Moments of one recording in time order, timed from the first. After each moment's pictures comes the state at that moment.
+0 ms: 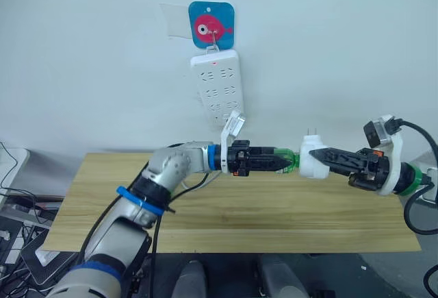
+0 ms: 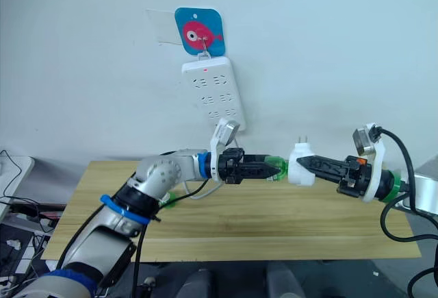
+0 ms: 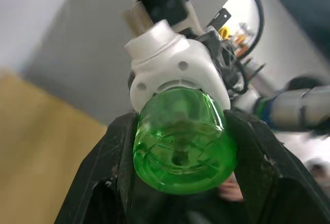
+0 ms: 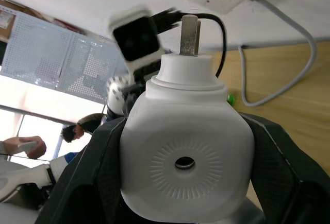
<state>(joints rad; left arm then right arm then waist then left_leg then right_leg) -0.85 0.36 -0.31 0.36 -1.20 1.12 -0.91 -0.22 -0.95 -0.25 -0.10 1.94 1.22 0.26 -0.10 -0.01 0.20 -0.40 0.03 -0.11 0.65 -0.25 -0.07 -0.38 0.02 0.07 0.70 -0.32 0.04</state>
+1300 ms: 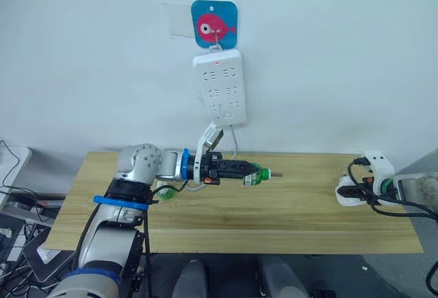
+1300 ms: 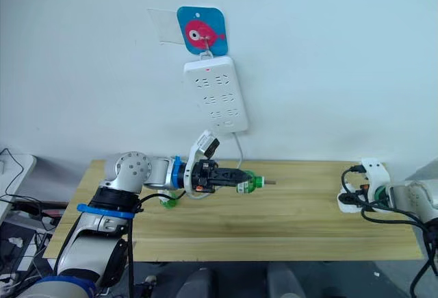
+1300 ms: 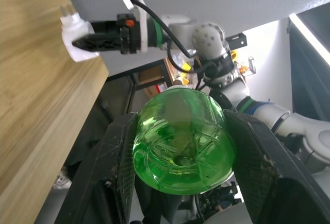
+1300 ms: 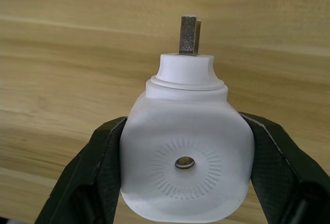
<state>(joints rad) -0.68 0.41 -0.07 0.23 -0.98 1.41 -0.97 -0.41 -0.98 0.18 0.28 0.73 1.10 0.39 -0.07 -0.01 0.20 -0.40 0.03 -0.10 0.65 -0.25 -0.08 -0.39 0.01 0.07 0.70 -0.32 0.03</state>
